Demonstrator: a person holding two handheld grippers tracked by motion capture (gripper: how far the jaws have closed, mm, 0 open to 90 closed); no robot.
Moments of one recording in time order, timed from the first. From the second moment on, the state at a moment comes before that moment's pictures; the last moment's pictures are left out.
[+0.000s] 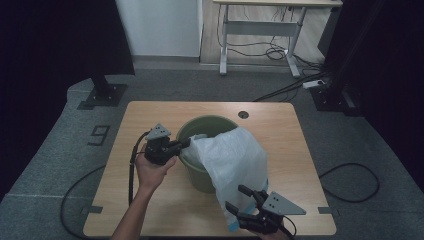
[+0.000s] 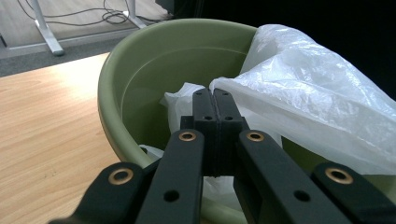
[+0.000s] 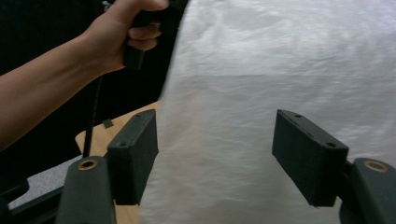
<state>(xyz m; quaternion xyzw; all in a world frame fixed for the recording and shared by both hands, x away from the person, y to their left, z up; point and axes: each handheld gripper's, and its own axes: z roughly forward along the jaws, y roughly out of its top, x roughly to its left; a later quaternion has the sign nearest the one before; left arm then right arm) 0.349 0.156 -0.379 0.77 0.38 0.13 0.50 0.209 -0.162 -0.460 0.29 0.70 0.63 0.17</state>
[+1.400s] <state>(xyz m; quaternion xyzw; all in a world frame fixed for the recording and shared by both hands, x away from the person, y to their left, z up) 0.339 0.143 -0.376 0.78 0.35 0.11 0.50 0.237 -0.137 -0.478 0.36 0.70 0.55 0.27</state>
